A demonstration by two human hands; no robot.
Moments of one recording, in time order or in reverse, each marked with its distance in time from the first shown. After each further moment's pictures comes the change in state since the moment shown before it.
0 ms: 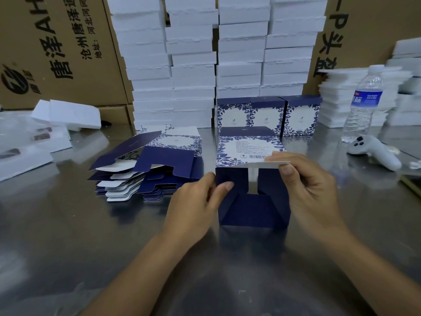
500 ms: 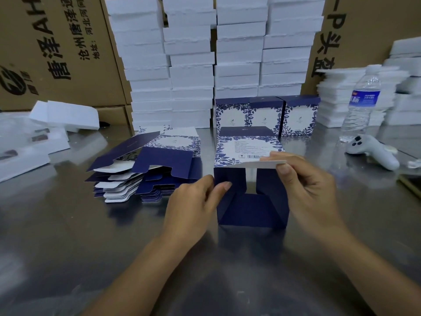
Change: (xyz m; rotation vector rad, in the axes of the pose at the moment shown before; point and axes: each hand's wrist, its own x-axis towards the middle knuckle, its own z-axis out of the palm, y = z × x) left_hand 0.000 0.000 0.000 0.001 -0.006 -0.010; right_hand 0.000 -0.003 -0.001 -0.003 -0.005 0.105
